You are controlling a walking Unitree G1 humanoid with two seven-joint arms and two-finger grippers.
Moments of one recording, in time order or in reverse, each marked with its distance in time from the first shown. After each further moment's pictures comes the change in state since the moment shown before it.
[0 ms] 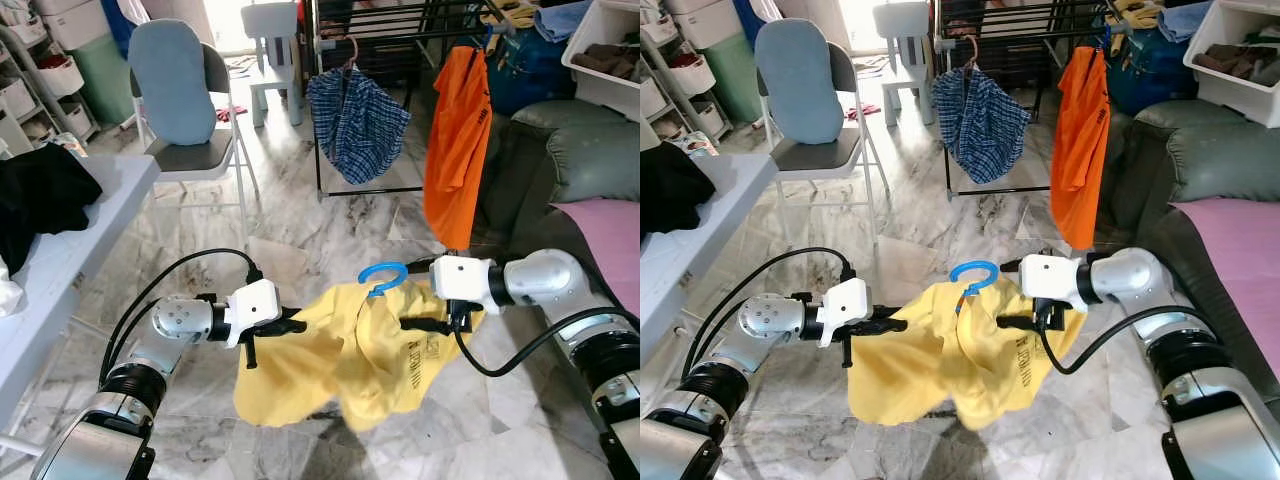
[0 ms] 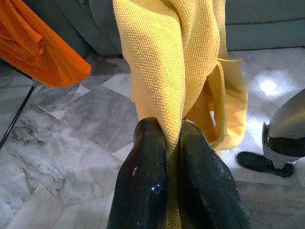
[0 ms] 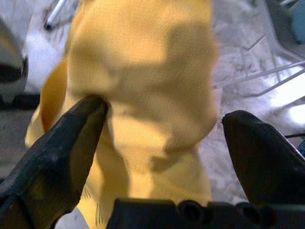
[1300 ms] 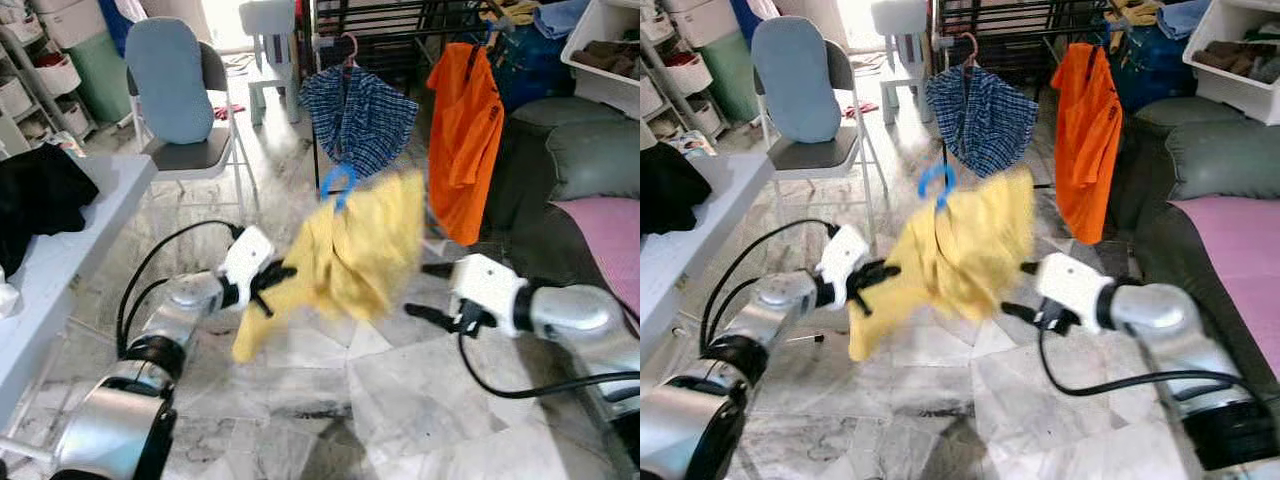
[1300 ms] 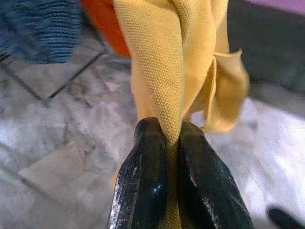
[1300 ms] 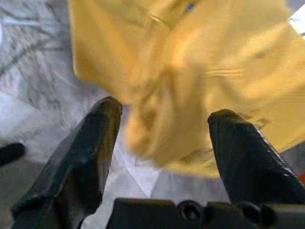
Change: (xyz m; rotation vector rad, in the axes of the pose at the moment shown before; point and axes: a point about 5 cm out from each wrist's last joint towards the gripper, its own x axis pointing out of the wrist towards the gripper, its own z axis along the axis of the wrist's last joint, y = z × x) left arm 0.006 0.038 0.005 -0.249 0.027 0.342; right arm -0.029 0.029 0.009 0.231 -0.050 -0.298
